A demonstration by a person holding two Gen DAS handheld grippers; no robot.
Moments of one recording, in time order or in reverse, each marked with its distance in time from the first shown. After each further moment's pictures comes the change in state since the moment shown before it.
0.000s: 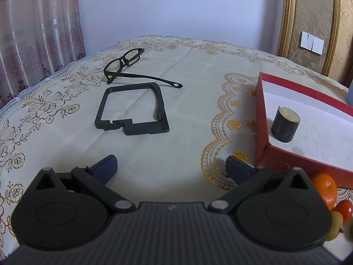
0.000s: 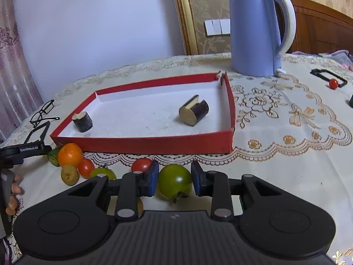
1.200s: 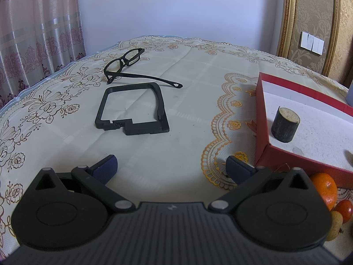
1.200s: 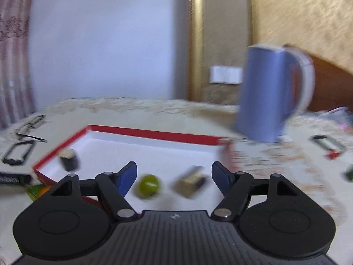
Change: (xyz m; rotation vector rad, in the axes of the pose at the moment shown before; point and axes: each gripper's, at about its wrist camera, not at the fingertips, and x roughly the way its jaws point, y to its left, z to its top) left arm 0.000 0.000 0.000 0.000 0.000 0.000; right arm 0.011 0.018 0.040 -0.185 -0.211 -0.122
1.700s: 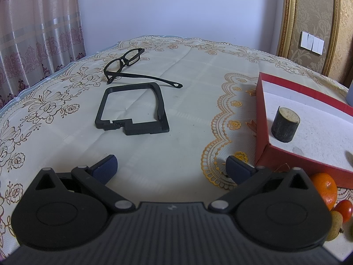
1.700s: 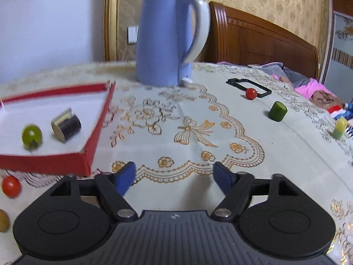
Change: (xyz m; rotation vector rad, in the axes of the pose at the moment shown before) left arm 0.000 0.000 0.000 0.000 0.000 0.000; right arm 0.011 -0.093 -0.045 0.127 0.230 -0.314
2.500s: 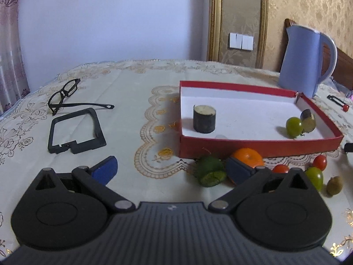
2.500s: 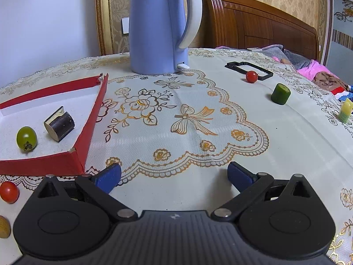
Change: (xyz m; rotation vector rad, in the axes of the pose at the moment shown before) left arm -0.041 -0.023 -0.016 0.216 -0.104 -0.305; right arm 0.010 -0.014 -0.002 0.088 0.047 0.040
